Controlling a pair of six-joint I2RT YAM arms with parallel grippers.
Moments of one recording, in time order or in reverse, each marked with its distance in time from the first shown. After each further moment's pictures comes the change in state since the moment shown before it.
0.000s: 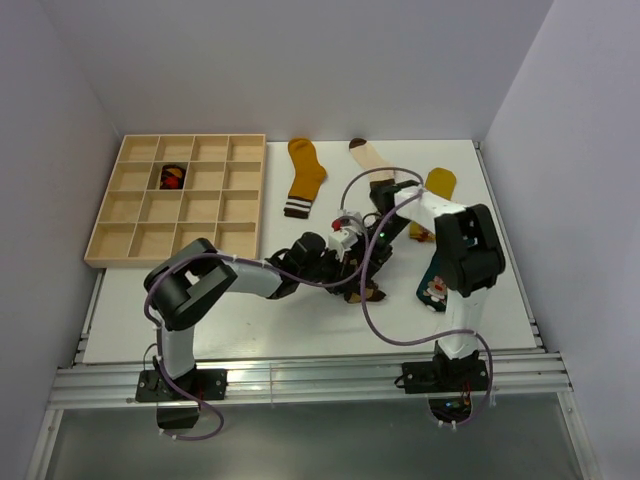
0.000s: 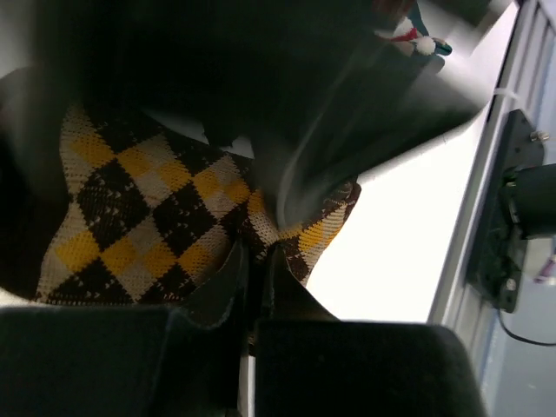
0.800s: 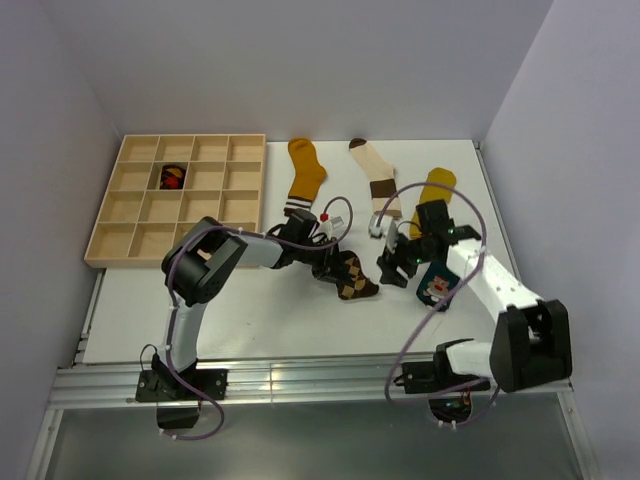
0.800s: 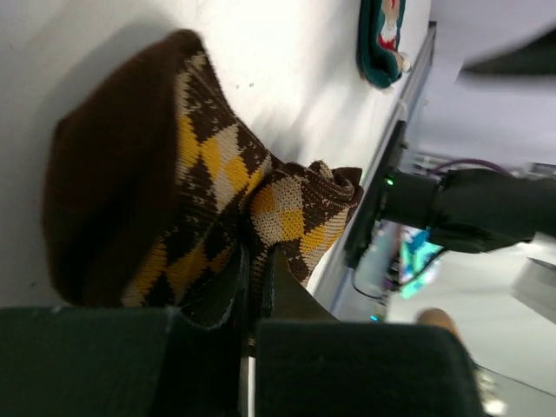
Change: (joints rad) left arm 0.196 0.188 0.211 -0.256 0.415 -0.347; right arm -0.173 -0.663 -0.465 0.399 -0.047 -0.187
